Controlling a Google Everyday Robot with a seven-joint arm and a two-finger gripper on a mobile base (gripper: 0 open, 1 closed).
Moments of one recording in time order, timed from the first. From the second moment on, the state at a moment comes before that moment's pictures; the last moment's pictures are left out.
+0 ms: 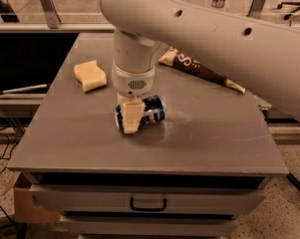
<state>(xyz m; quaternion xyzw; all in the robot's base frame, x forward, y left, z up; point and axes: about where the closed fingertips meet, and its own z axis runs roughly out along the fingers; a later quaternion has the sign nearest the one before) 0.504 0.049 0.846 -0.79 0.61 0.04 0.07</state>
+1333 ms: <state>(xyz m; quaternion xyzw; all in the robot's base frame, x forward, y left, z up) 0.510 0.004 0.929 -0.75 0.61 0.06 0.24</state>
